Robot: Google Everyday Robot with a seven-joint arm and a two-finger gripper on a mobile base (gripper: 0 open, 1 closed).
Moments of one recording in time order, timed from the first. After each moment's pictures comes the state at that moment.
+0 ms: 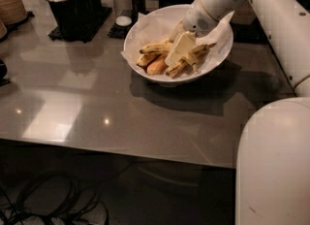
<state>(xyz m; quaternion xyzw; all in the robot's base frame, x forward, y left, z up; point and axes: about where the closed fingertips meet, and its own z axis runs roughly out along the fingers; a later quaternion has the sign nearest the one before) 0.687 -0.060 0.878 -0.63 0.71 0.20 0.25</state>
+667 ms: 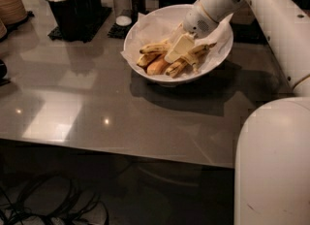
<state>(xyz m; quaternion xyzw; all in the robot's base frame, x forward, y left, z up) 0.691 -0.060 0.872 -0.62 0.71 0.20 0.25</state>
